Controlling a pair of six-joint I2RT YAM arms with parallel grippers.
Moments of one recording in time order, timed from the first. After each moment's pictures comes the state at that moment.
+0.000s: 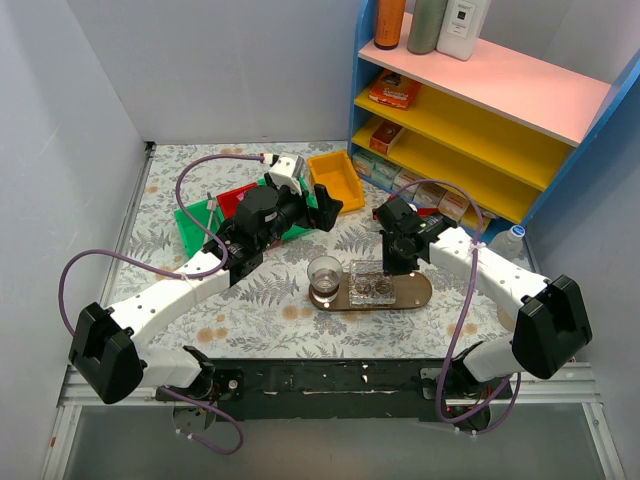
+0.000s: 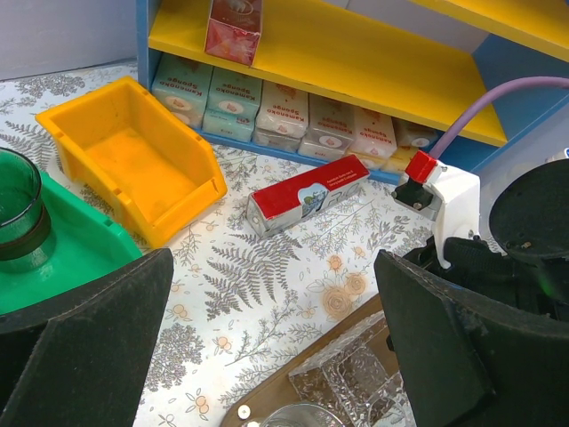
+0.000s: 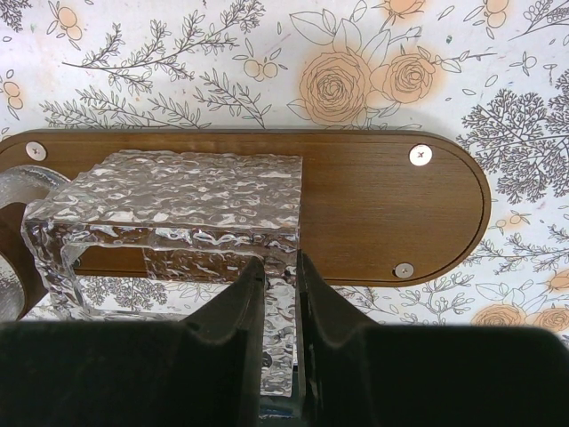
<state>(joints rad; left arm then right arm) -0.72 1.27 0.99 0.16 -0.07 -0.33 0.66 1.41 1.09 -0.87 0.15 0.60</state>
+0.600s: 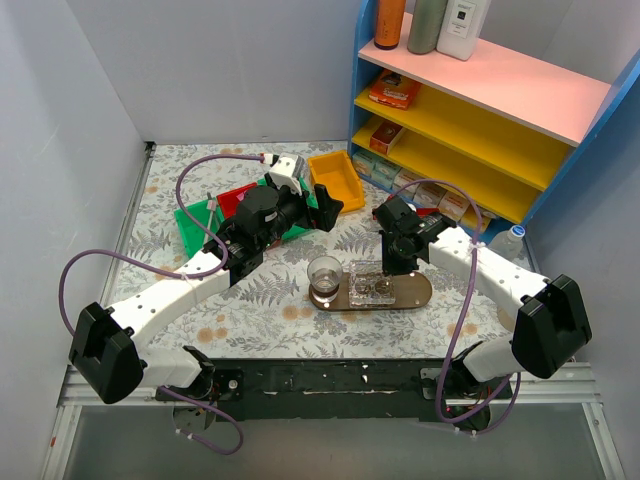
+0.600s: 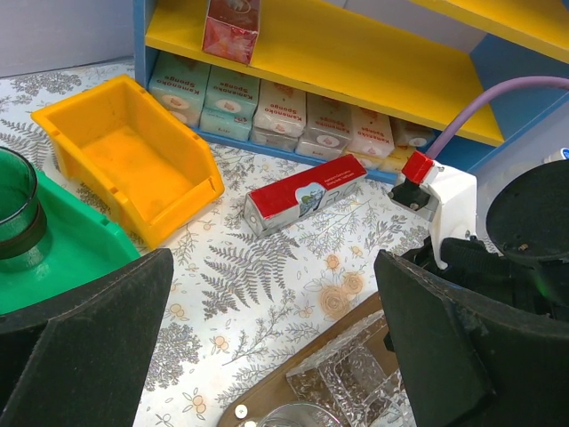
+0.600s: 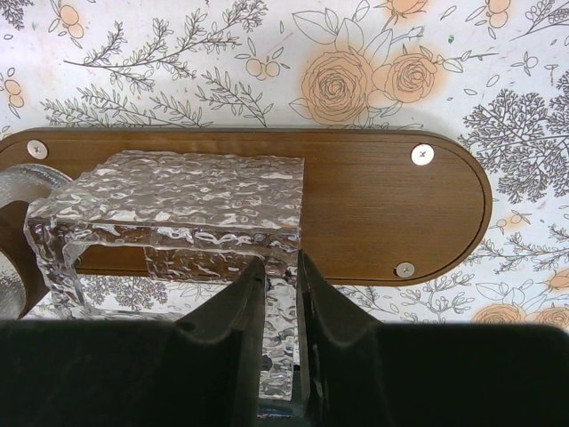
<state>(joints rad) -0.72 1.27 0.99 0.16 -0.06 -0.34 0.67 1.42 1.09 -0.88 0.15 0.60</state>
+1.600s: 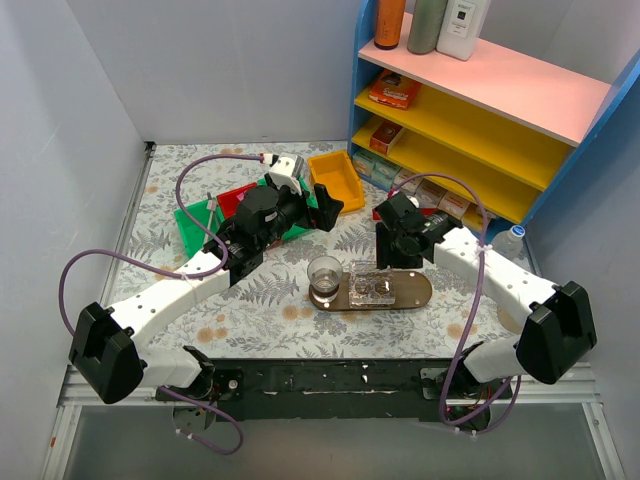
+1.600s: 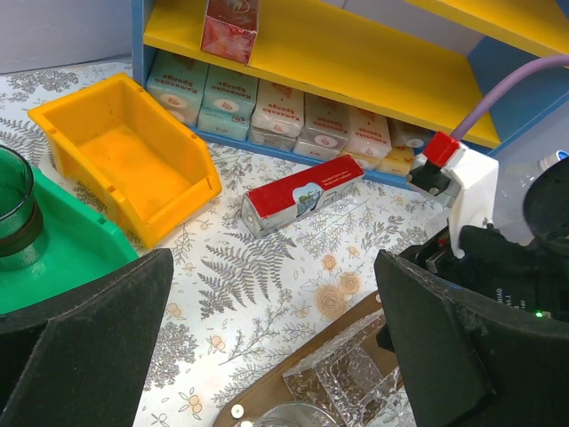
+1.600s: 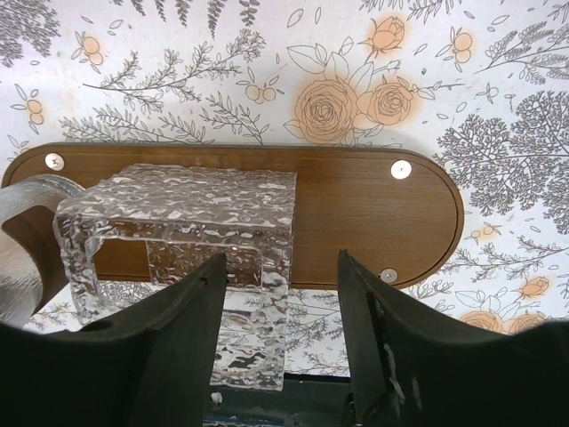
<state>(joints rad) -0.72 1.27 0.99 0.16 -0.06 -0.35 0.67 1.39 1.12 -0.88 0.20 0.58</state>
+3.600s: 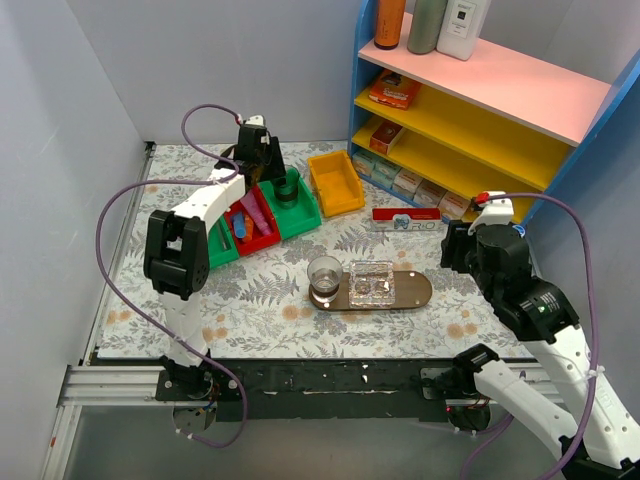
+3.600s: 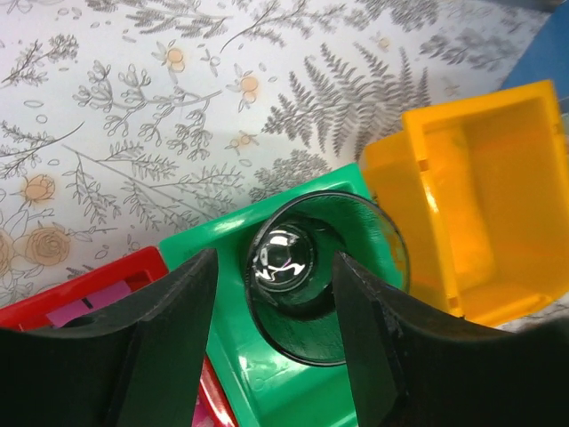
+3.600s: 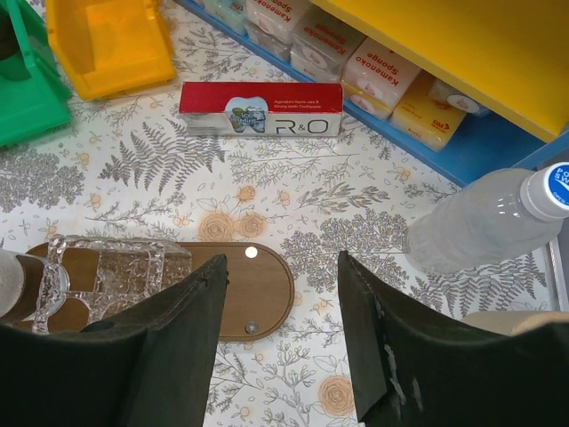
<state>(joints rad) -0.29 1.97 1.62 -0.25 -0.12 -0.39 0.52 0.67 0.96 -0.77 0.38 0.24</state>
